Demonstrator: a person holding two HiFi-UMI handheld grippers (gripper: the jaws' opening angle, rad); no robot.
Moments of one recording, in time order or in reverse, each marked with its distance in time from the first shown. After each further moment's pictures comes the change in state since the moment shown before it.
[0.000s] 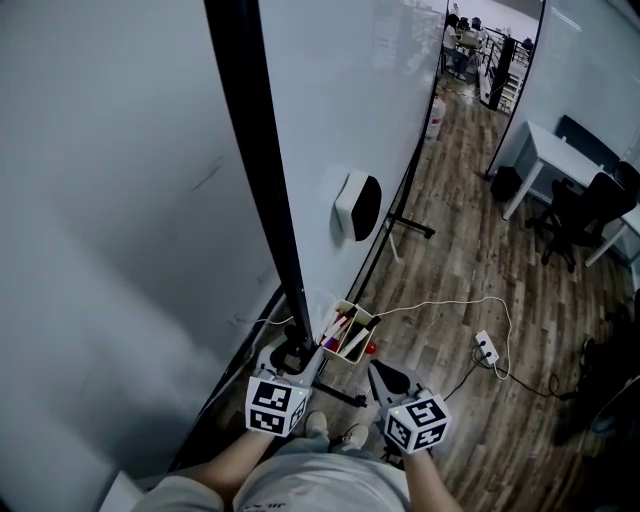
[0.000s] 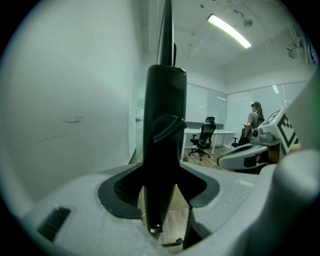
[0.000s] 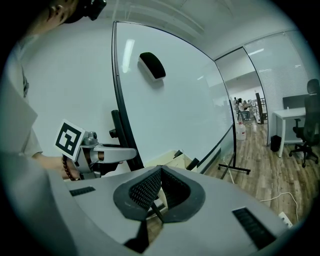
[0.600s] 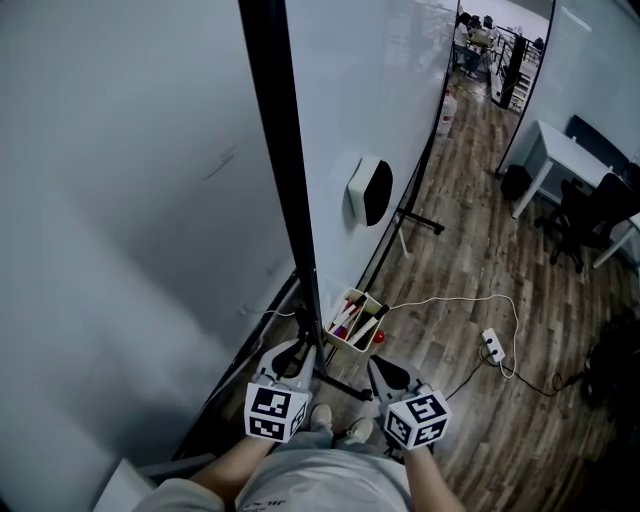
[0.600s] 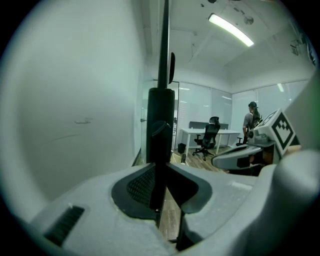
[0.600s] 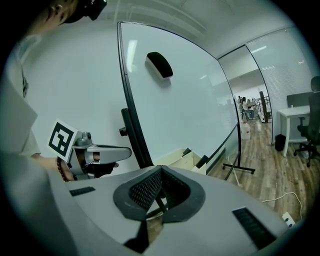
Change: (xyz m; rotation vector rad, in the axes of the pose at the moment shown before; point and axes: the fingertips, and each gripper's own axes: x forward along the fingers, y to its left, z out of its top) left arm -0.041 -0.005 -0.006 -0.013 -0.002 0.058; right arm -0.004 0.024 -0.005 -0.004 0.000 0.045
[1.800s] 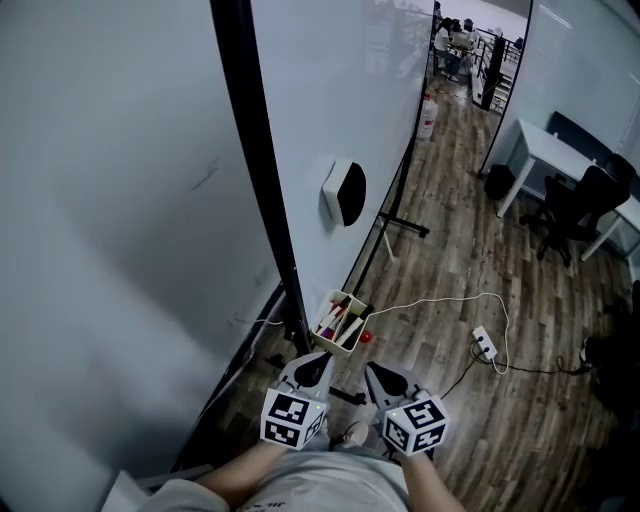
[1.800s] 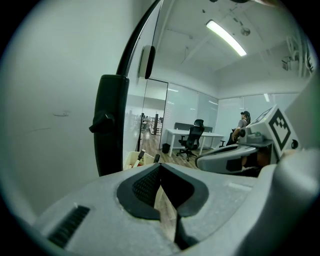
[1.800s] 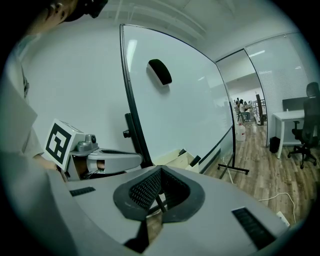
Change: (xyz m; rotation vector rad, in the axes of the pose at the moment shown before) left arm 0.015 -0.072 -0.002 -0.018 0.004 -0.180; right arm -0.031 0.000 0.003 -0.012 0.004 -0.046
